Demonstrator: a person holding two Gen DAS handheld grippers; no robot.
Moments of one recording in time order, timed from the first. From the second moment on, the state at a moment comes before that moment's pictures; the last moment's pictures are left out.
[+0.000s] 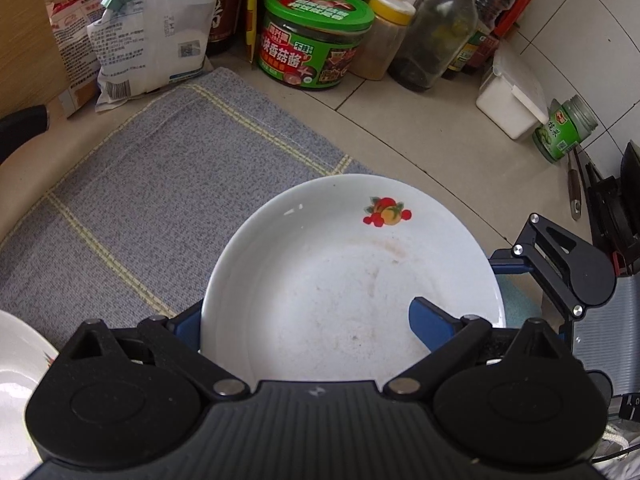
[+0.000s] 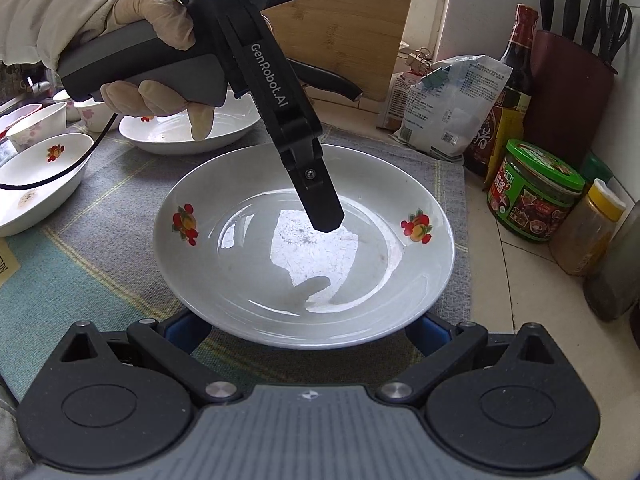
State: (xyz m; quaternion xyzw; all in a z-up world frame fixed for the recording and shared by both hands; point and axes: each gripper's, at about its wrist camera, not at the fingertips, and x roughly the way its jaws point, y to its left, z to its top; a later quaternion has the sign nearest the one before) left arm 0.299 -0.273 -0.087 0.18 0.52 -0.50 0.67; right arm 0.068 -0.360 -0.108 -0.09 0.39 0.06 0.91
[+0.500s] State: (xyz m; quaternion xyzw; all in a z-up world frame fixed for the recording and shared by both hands) left arm 0.308 -0.292 -0.100 0.18 0.52 -0.51 0.67; right arm 0.077 -0.377 -0.116 -0.08 0.41 0.04 0.91
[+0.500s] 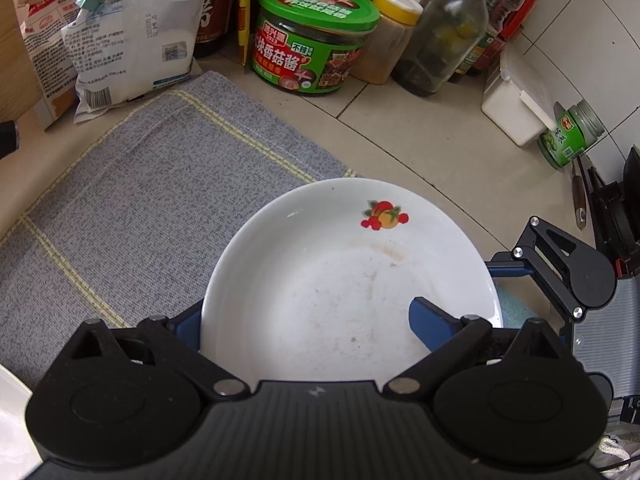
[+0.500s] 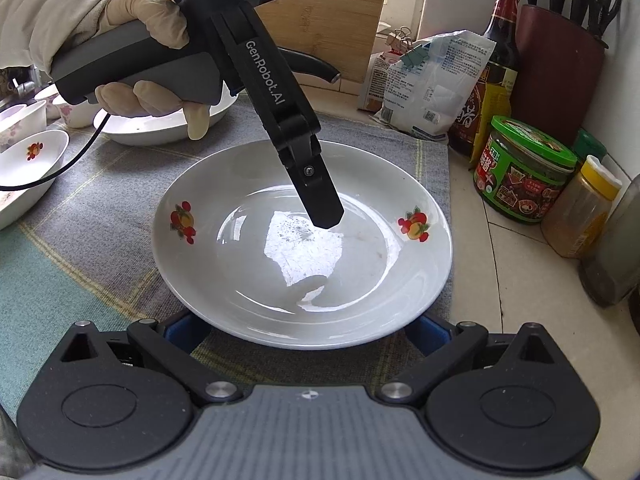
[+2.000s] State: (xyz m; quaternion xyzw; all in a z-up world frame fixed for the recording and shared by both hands) left arm 0.097 -0.017 -0.045 0.10 0.32 -0.28 0.90; right arm 0.050 -0.231 -0.093 -0.11 0.42 -0.04 0.90
